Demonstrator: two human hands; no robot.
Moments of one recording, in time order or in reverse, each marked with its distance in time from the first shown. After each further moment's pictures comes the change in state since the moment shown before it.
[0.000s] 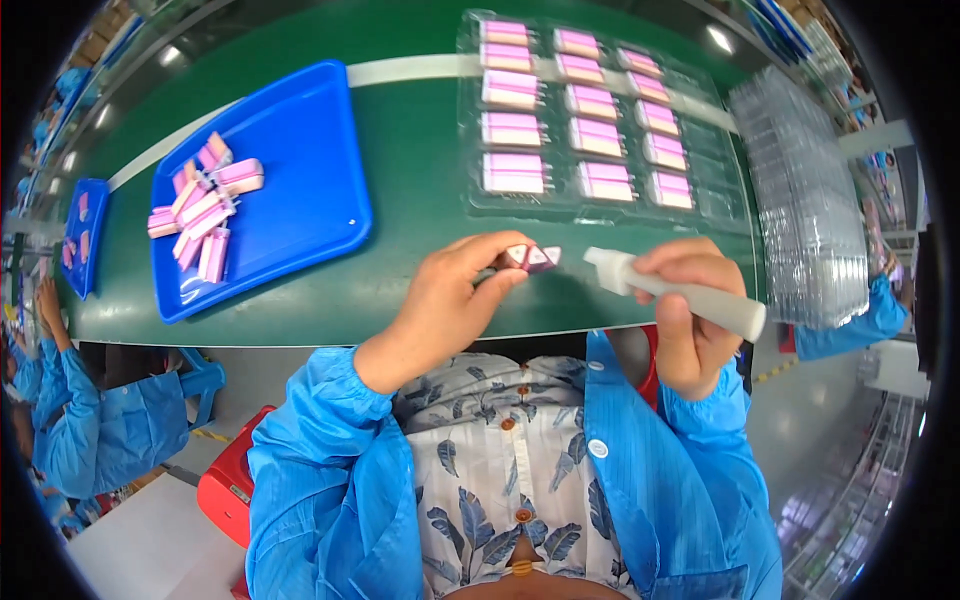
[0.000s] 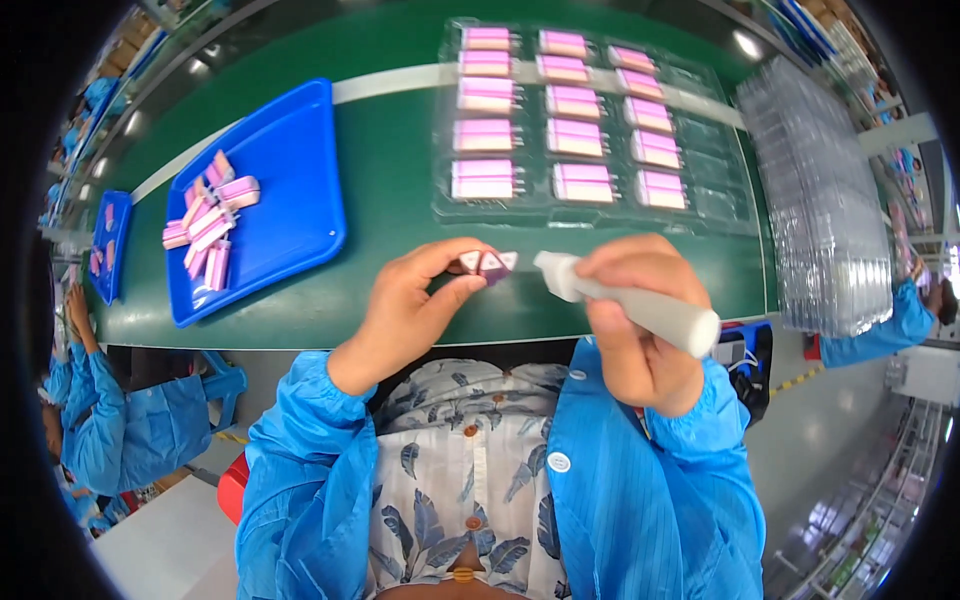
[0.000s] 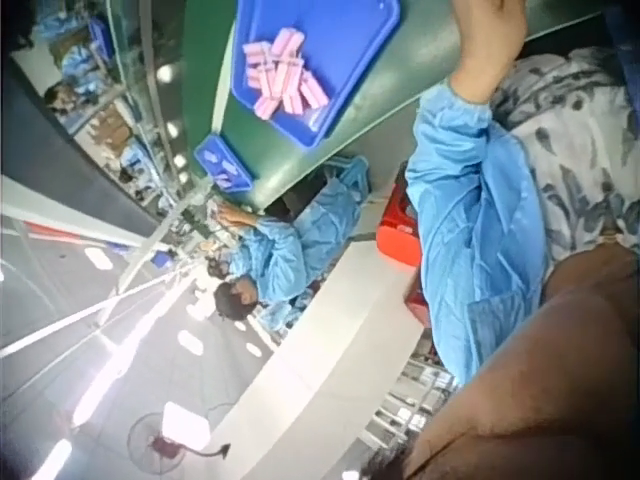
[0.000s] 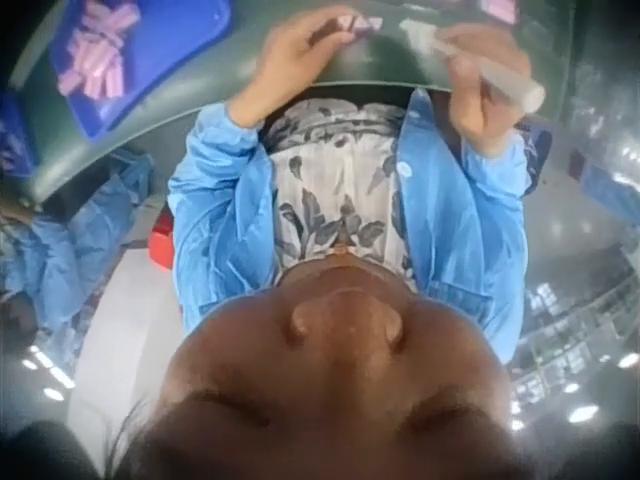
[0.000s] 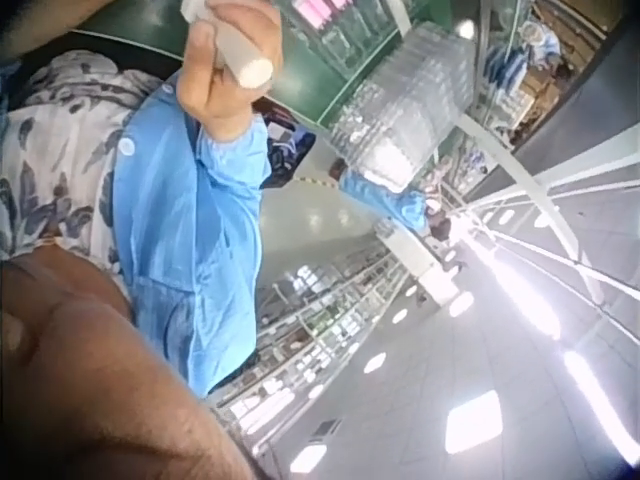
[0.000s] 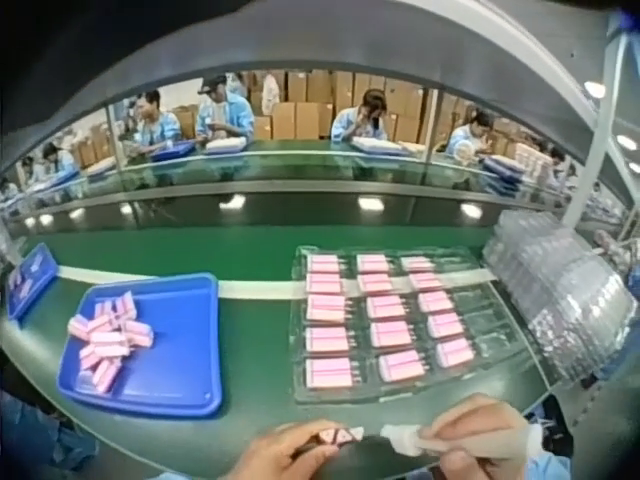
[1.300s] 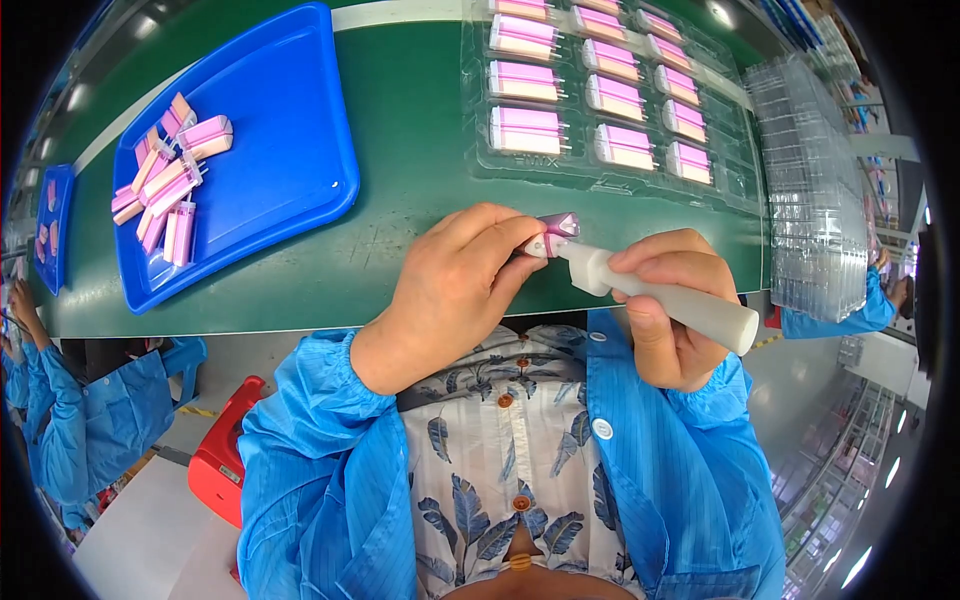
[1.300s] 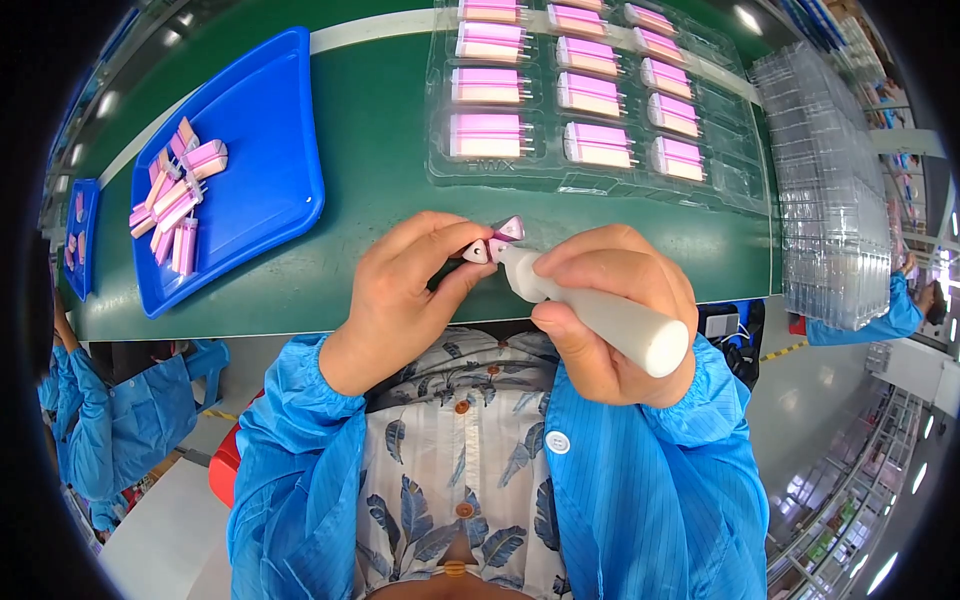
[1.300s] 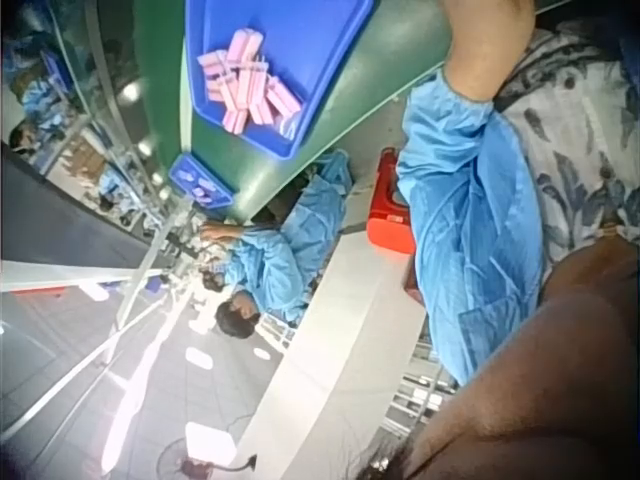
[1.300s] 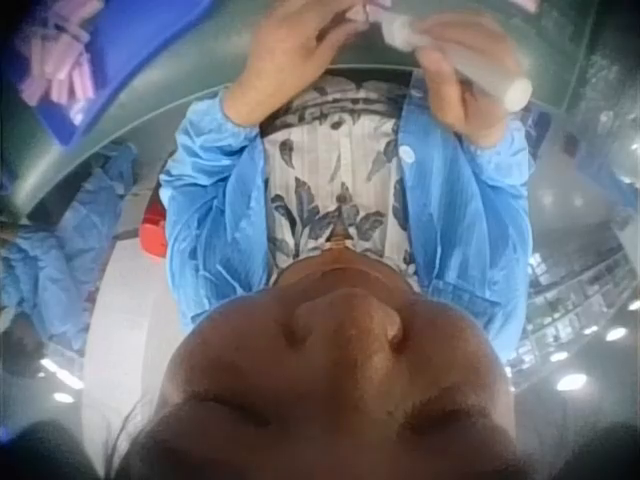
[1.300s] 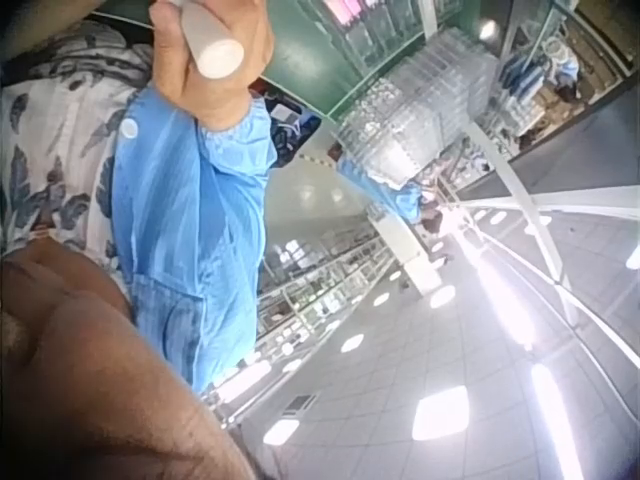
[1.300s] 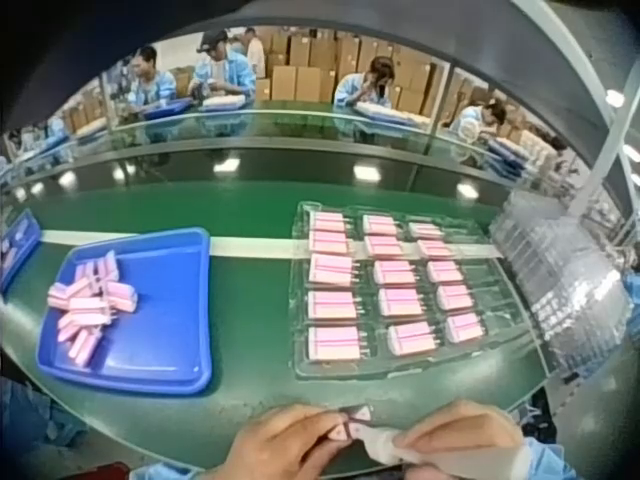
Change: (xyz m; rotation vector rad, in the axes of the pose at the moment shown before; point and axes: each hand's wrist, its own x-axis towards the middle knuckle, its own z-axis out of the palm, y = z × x) left_hand -0.009 -0.009 0.011 0.227 0.154 0.306; right_hand -0.006 -0.001 0.024 -0.067 -0.118 0.047
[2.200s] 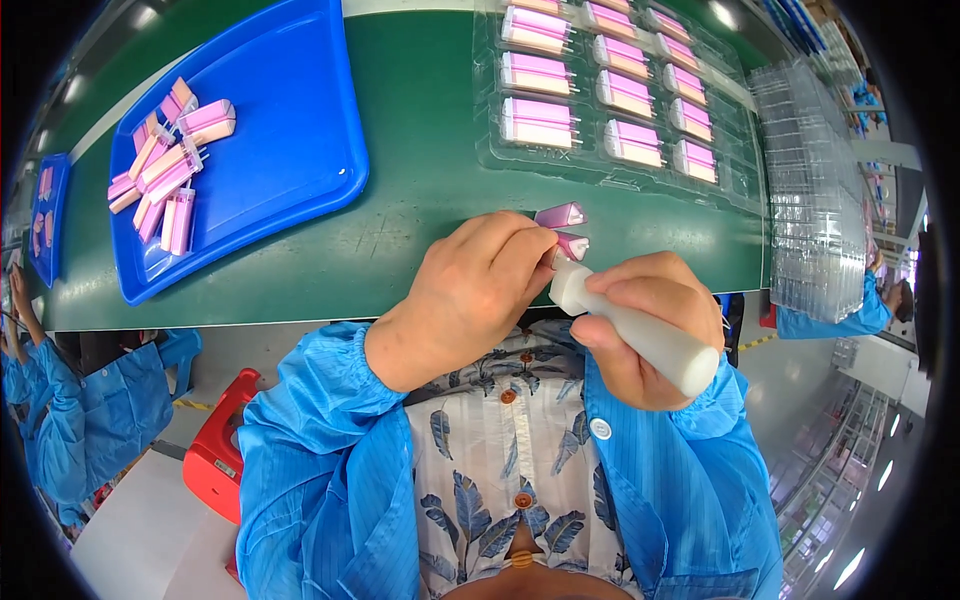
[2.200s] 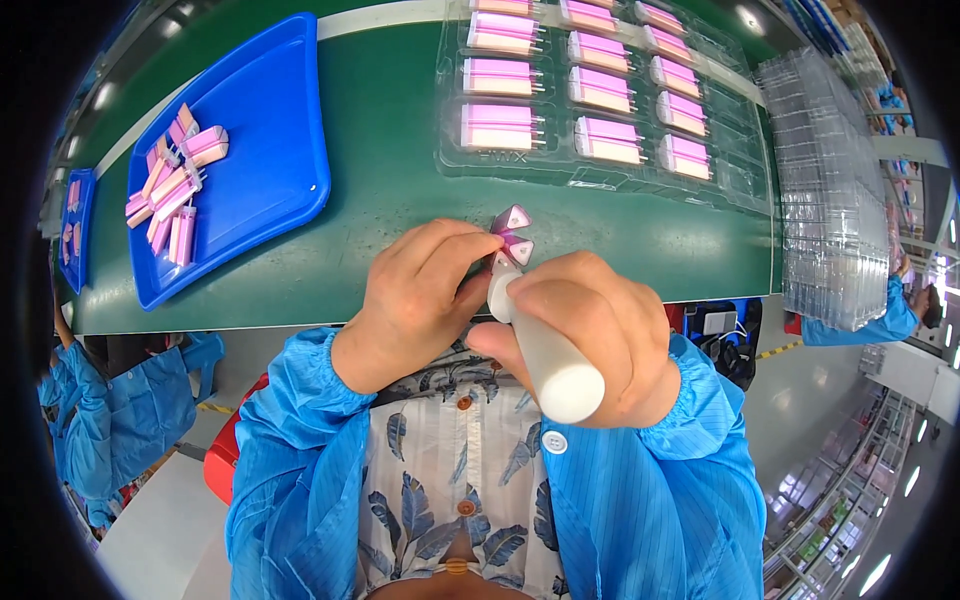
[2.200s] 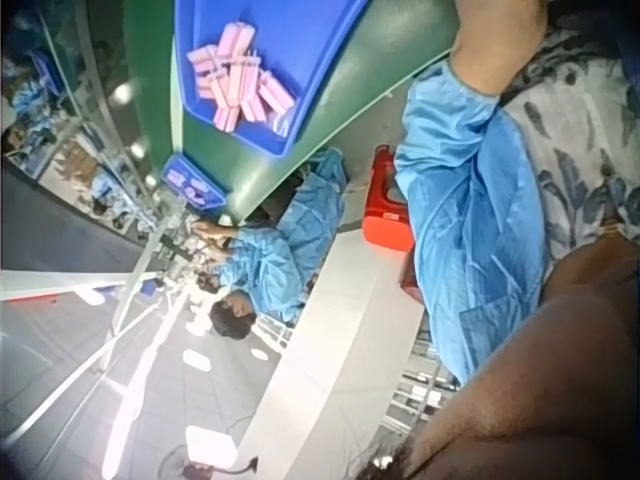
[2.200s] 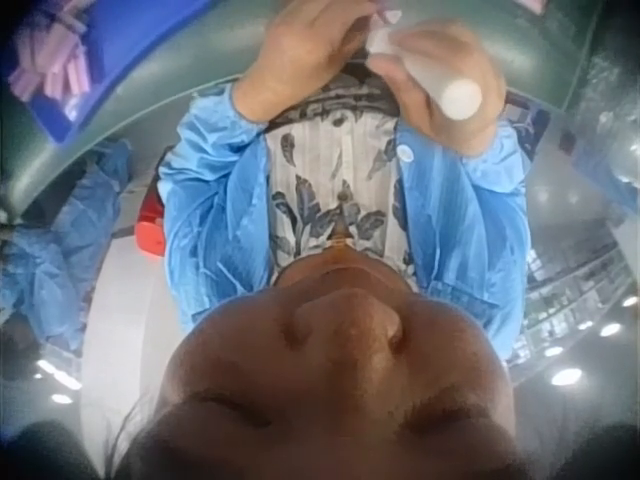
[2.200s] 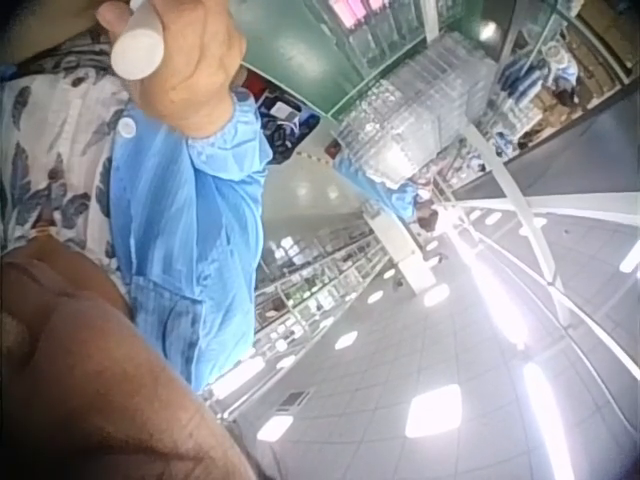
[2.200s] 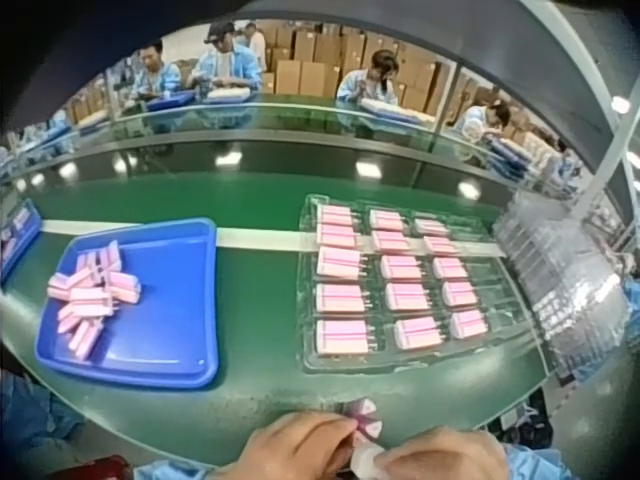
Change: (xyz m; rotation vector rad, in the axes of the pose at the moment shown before) left_hand -0.007 -0.003 0.003 0.100 0.016 0.173; right_hand 0.008 -0.020 0.023 -0.298 -0.082 -0.135
